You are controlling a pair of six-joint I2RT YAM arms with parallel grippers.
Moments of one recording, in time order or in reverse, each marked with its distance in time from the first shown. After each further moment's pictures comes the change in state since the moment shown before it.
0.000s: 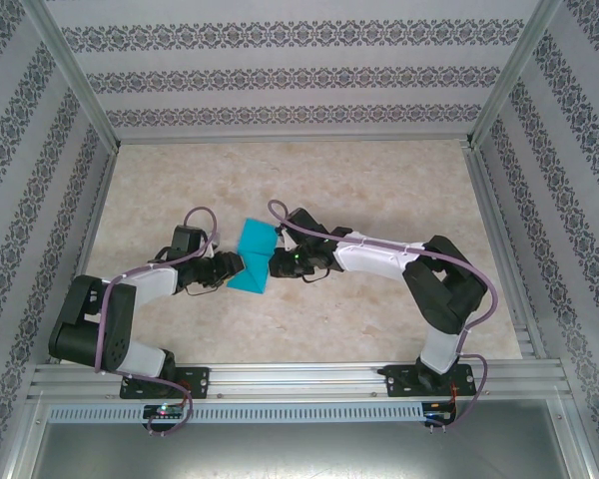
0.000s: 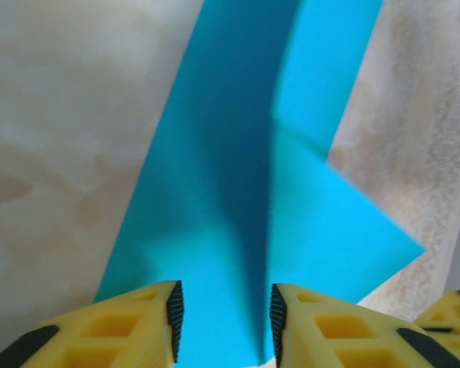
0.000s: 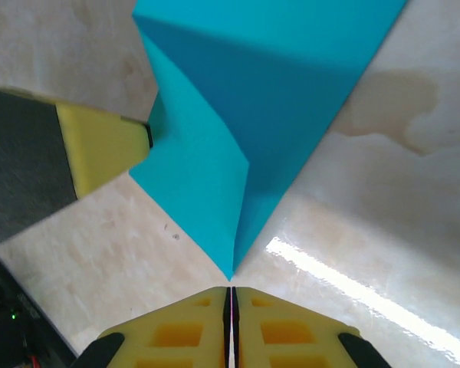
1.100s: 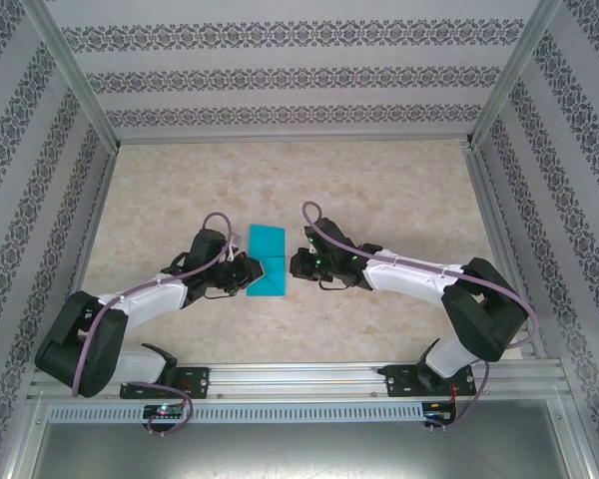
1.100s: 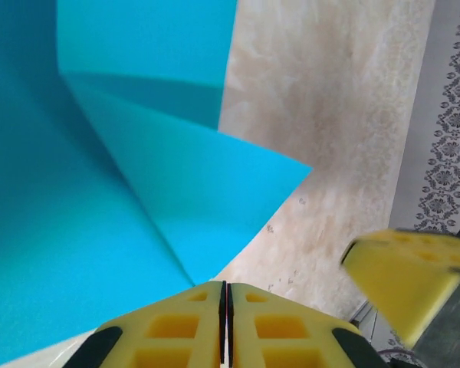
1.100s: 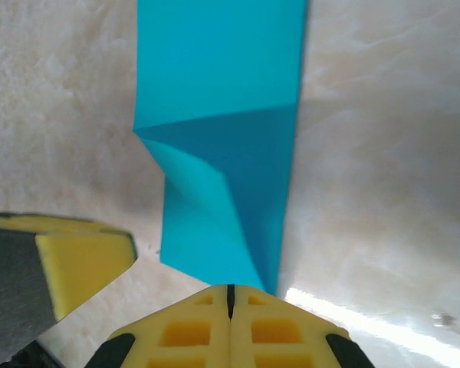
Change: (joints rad) left arm -0.240 -0.103 0.002 0.082 -0.043 -0.240; right arm 0.002 -0.230 -0.253 0.158 0.140 0.201
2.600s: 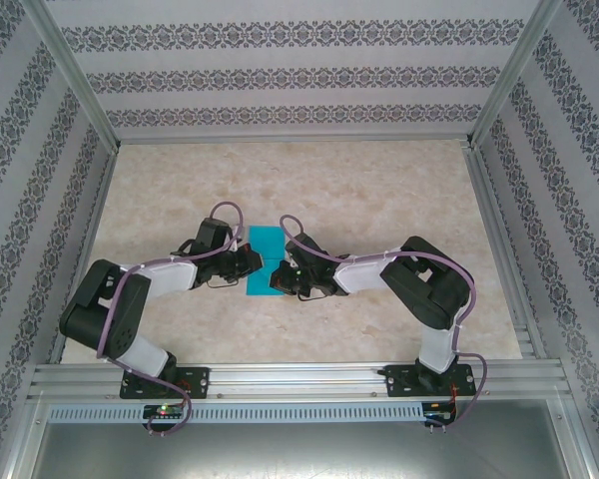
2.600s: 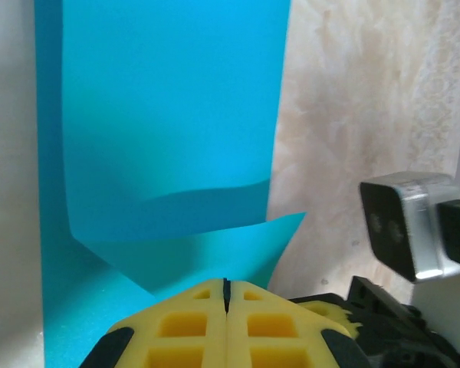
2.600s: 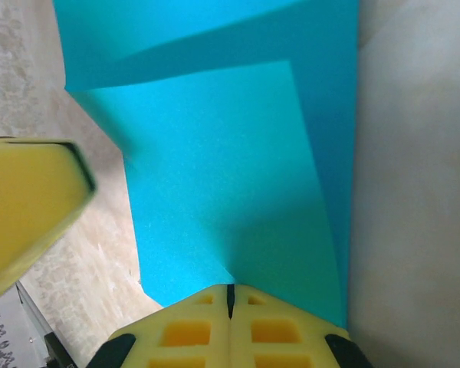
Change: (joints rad) left arm 0.065 0.211 0.104 0.011 -0.001 0.187; right arm 0.038 0.307 0.006 0.298 -0.129 0.212
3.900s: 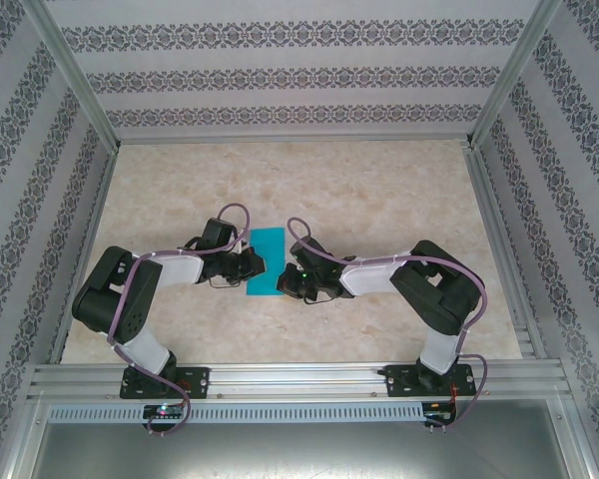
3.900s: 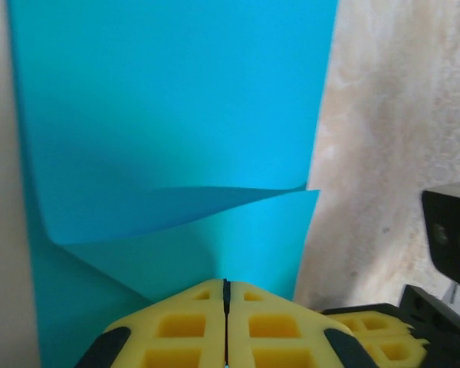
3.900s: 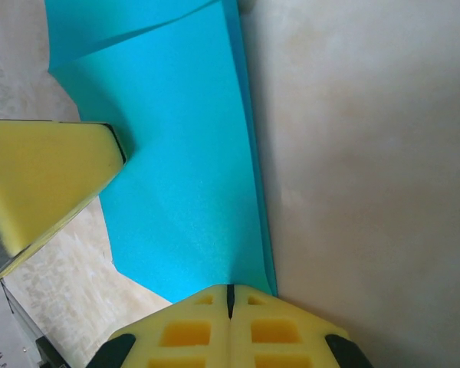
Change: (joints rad) left arm 0.000 0.093 0.043 -0.028 0.057 0.050; right arm 0.000 -0.062 -0.046 -0.067 0.030 0.034
